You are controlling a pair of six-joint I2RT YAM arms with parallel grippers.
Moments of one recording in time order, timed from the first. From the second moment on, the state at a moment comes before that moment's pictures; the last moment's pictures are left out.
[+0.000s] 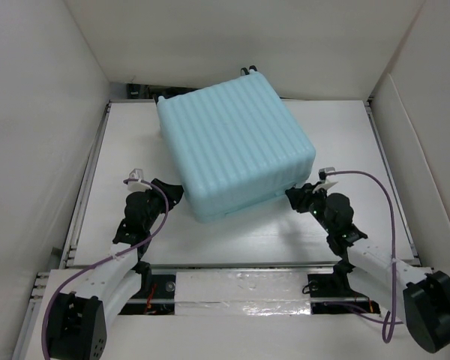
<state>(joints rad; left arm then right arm) -0.20 0.79 0.17 0.31 0.10 -0.89 0.41 0.85 0.17 0.51 -0.02 0.40</state>
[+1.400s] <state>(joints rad) -0.22 0.86 0.17 0.41 0.11 -0.93 1.08 1.28 0.61 0.26 0.18 0.31</state>
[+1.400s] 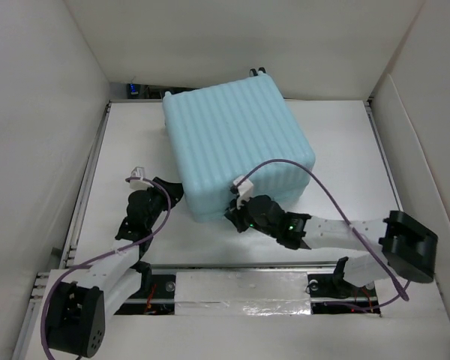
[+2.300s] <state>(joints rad) -0.73 0.98 0.40 0.23 -0.21 -0.90 1.23 0.92 0.44 0.07 0.44 0.39</state>
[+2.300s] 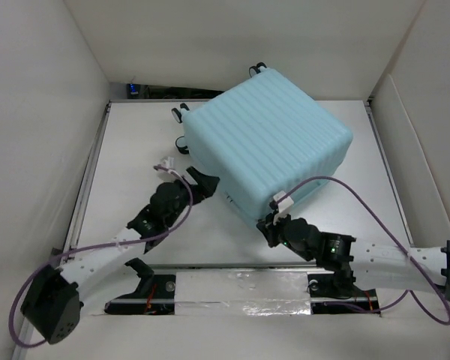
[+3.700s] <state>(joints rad) -0.13 1.87 1.32 0.24 0.22 -1.06 1.26 0.77 0.35 0.04 0.44 0.43</state>
